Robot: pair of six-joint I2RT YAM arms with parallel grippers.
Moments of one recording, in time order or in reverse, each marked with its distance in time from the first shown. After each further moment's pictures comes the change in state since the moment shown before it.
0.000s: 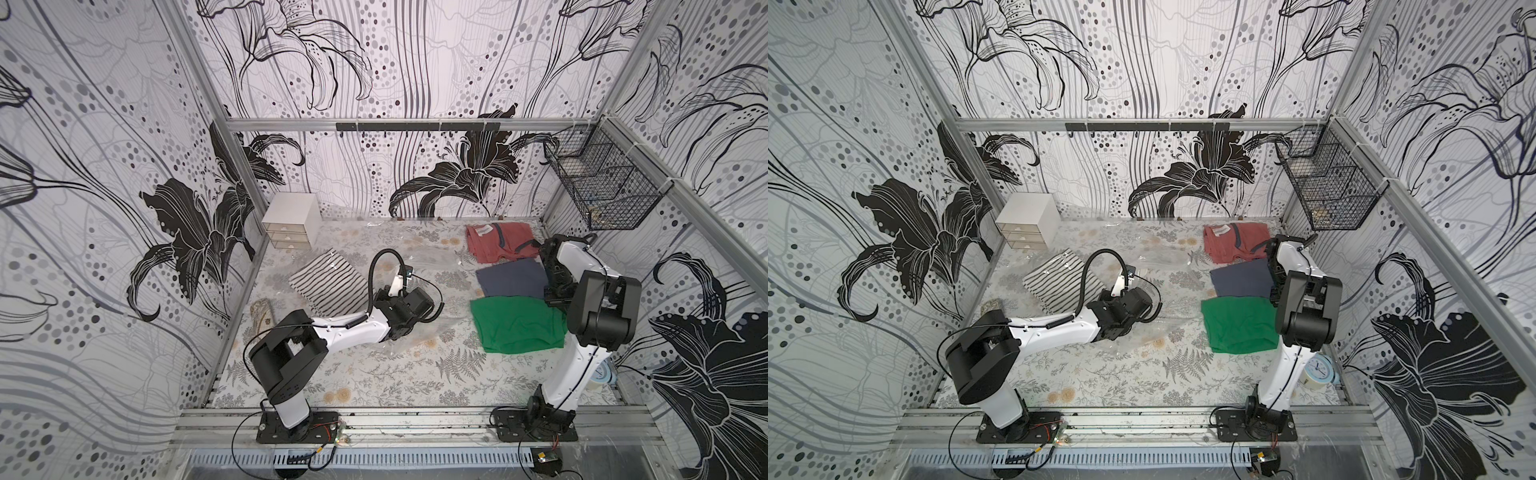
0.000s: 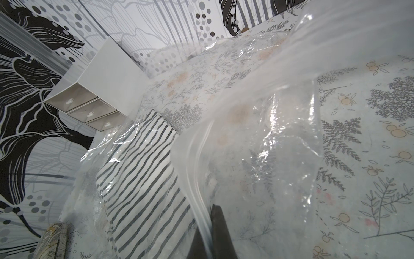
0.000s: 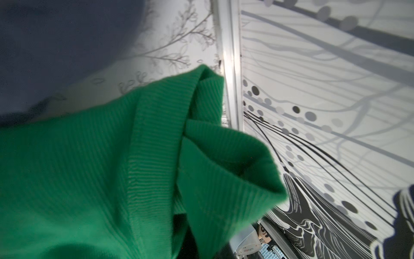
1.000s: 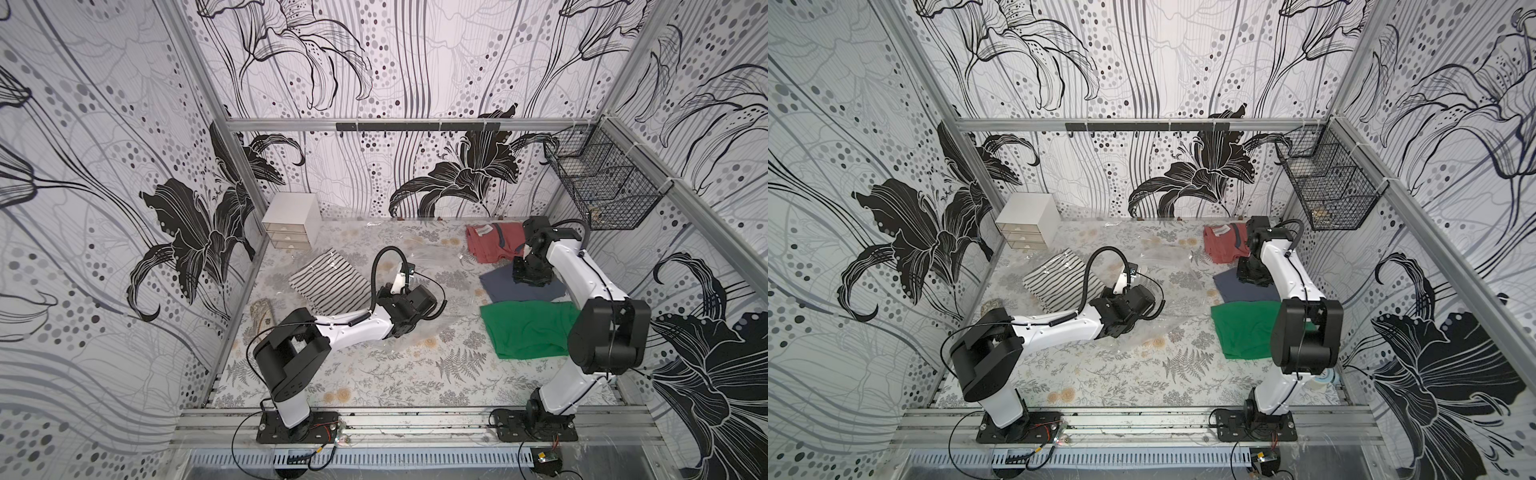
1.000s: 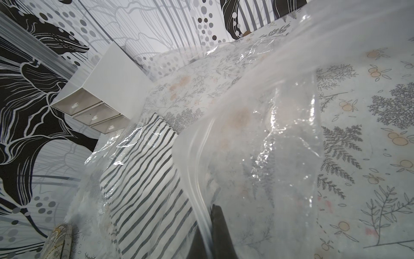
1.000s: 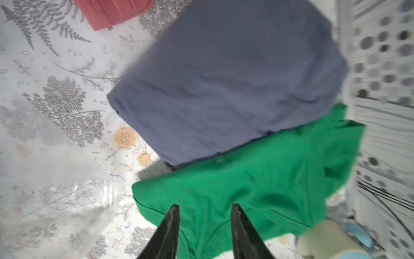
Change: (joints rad) left arm 0.001 0.025 0.053 -0.035 -0.021 0.000; right arm 0.218 -0.190 -0.010 0.294 -0.519 0.073
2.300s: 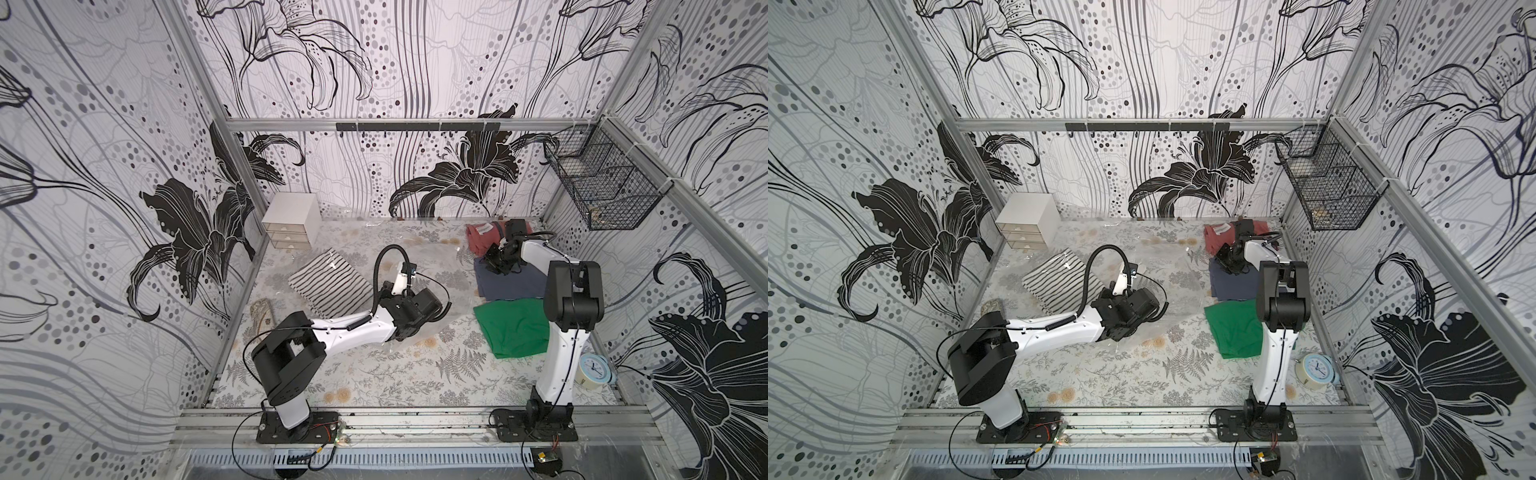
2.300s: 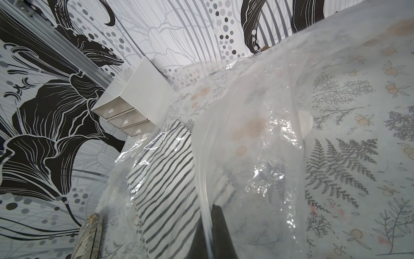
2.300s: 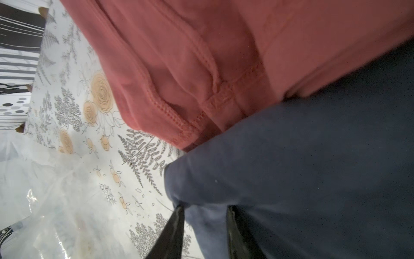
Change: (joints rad) left arm -0.049 -0.020 0.041 -0.127 -0.134 -0.070; right arm -0.001 0.357 0.068 0.555 -0.358 0.397
